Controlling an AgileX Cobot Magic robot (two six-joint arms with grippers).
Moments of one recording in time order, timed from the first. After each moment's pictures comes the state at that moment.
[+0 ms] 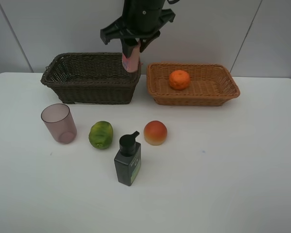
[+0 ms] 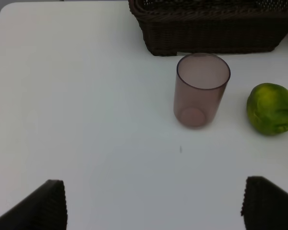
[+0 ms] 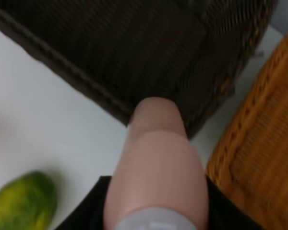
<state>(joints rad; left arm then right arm) 0.00 -0.01 -0.51 0.02 1.07 -0.04 0.72 2.11 -2.08 -0.19 1.11 0.14</state>
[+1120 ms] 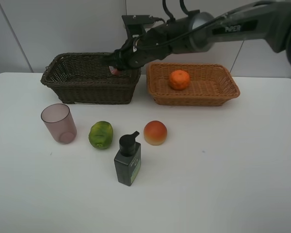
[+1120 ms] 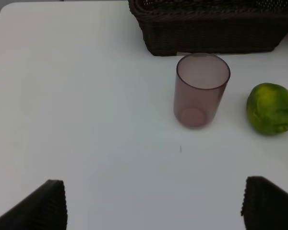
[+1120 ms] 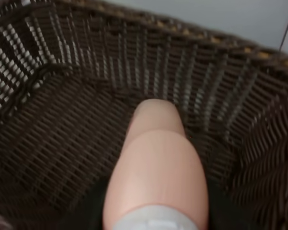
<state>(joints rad) 0.00 -0.01 -0.51 0.02 1.07 -0.04 0.63 2.25 -1.73 -0.18 0.22 0.28</state>
